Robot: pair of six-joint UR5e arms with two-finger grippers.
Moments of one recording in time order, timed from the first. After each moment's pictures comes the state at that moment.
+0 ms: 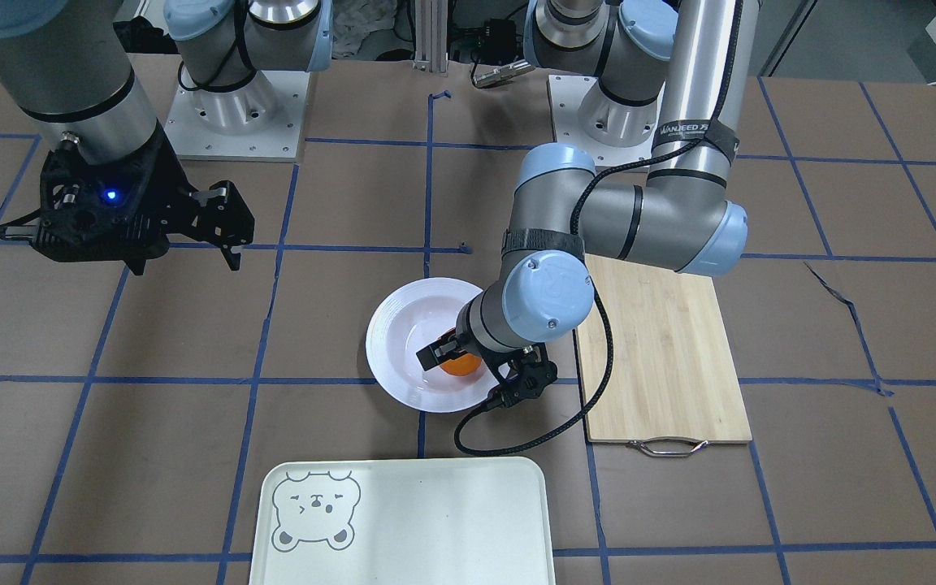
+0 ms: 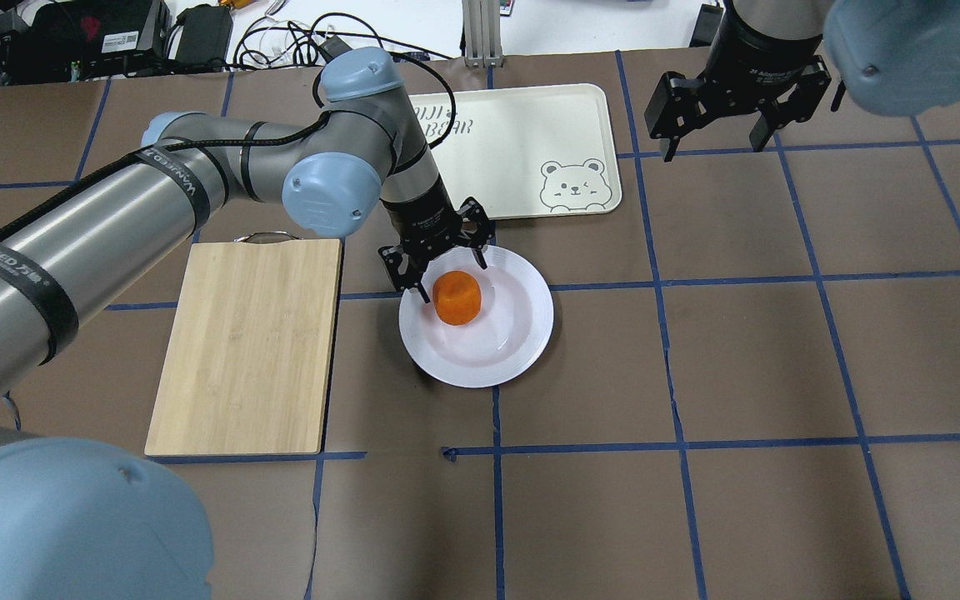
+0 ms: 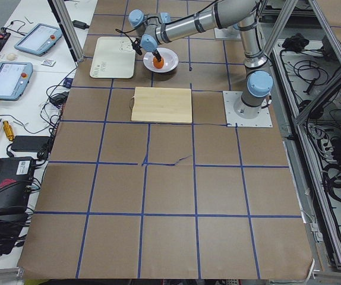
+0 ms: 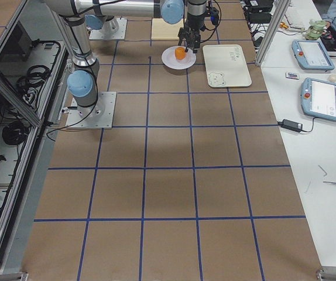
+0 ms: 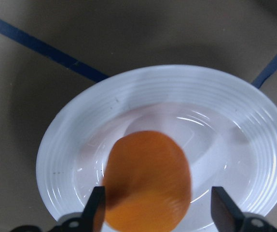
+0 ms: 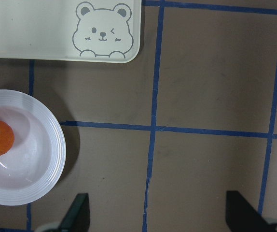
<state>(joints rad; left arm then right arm) -1.78 -2.06 -1.57 -1.32 1.30 -0.71 1.58 -1.46 1.50 -1.67 -1.57 -0.06</state>
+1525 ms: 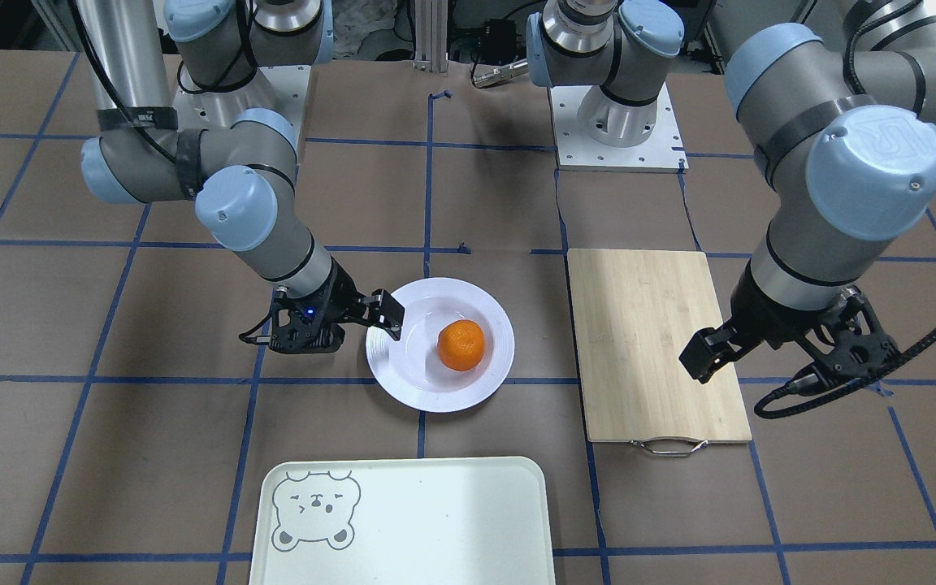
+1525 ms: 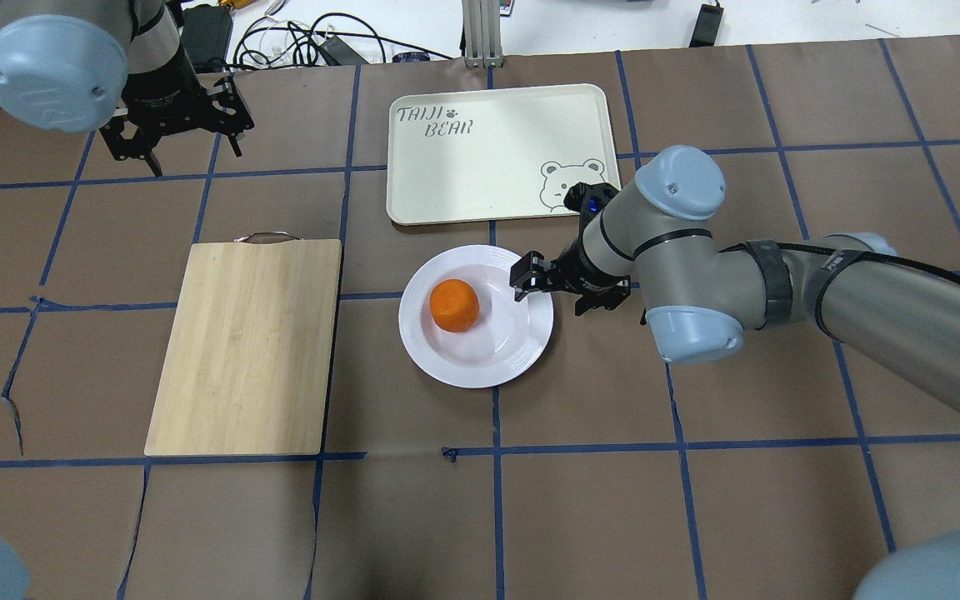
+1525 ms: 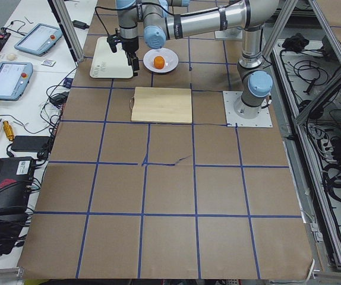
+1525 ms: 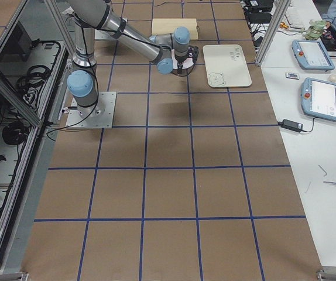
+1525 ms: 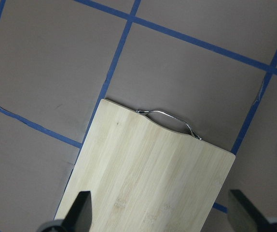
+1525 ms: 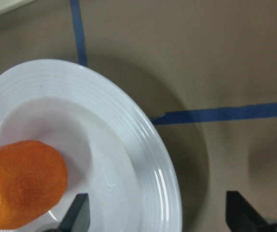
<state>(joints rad) -1.48 -1.86 -1.46 -1.37 1.73 -0.26 1.71 -1.22 2.03 -2.49 -1.21 0.29</state>
